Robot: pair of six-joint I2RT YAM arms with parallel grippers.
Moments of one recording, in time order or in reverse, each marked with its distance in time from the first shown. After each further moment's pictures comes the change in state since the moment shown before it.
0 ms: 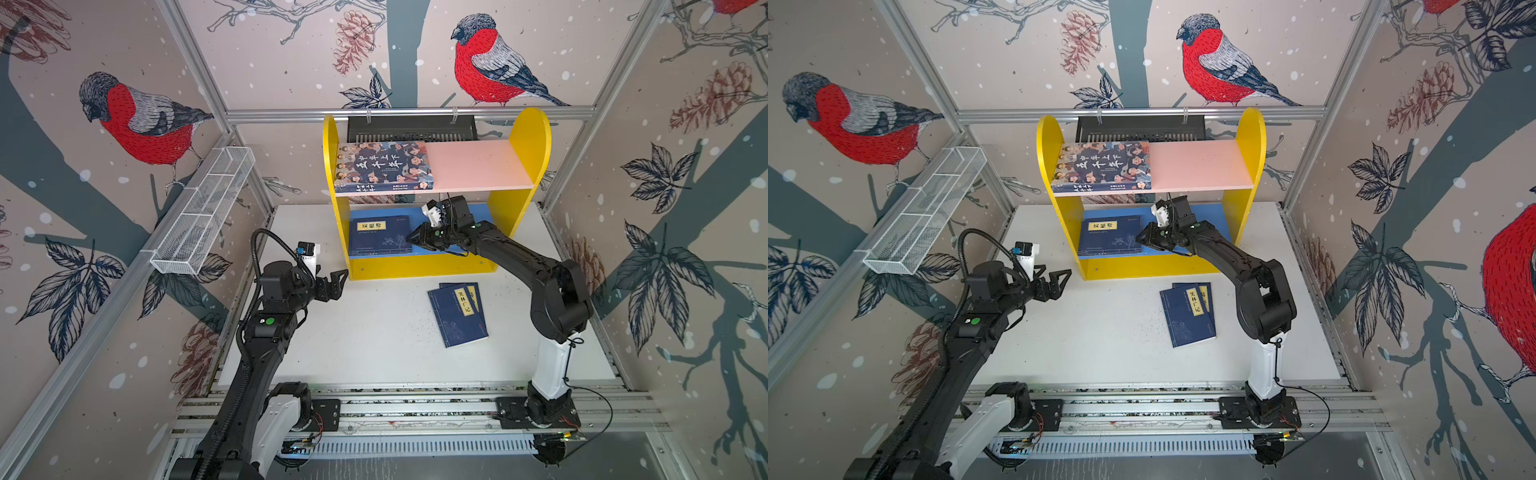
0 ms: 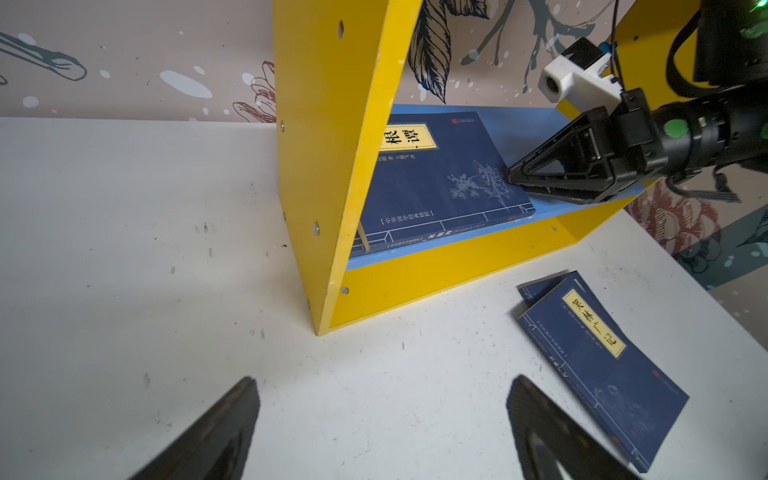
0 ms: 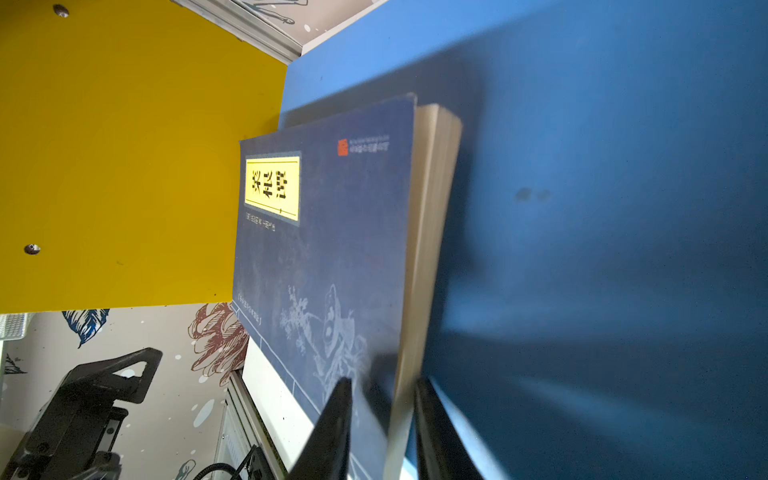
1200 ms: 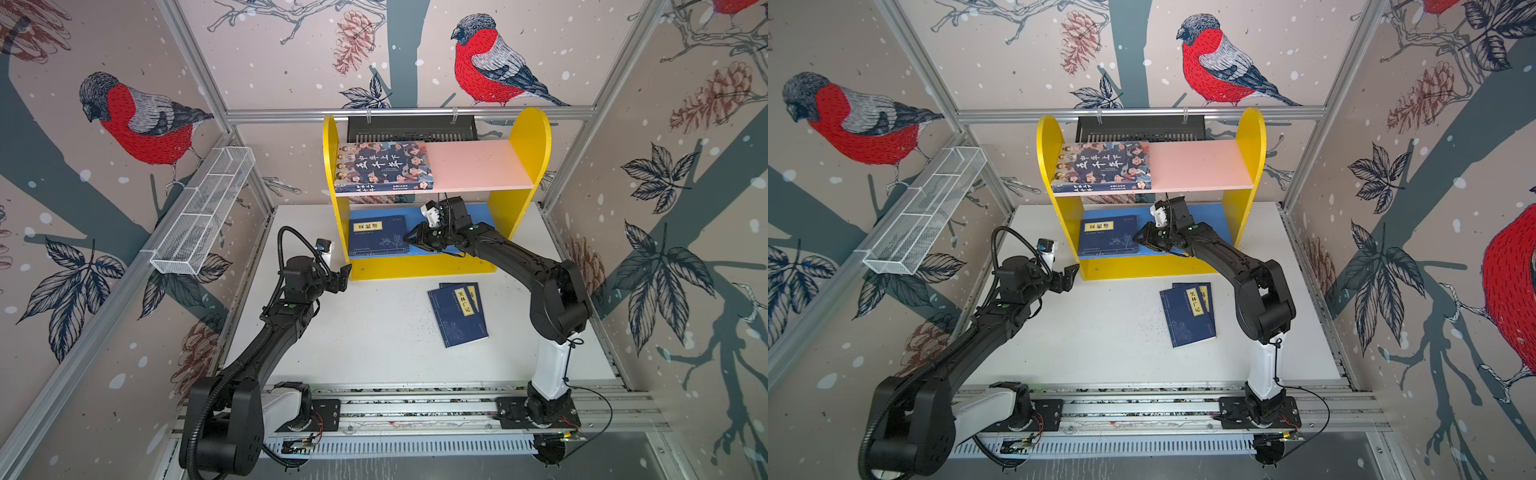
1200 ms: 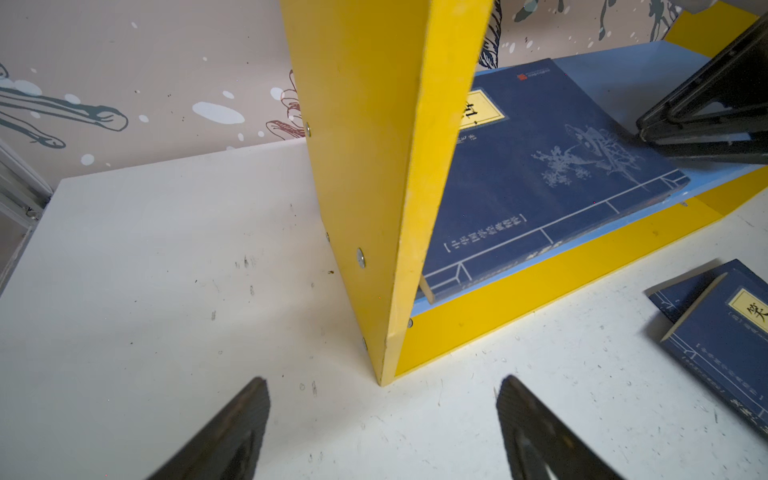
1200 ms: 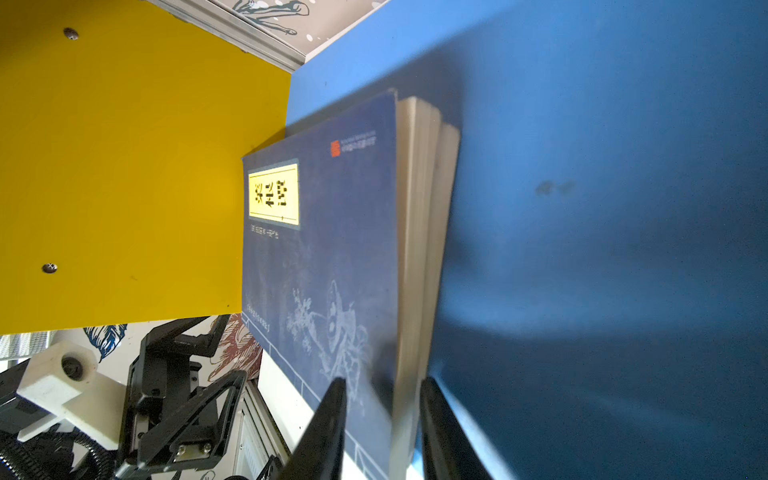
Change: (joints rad) left arm -0.079 0.292 -0.084 0.430 -0.171 0.131; right arm 0.018 -0.014 -0.018 0.045 0.016 0.075
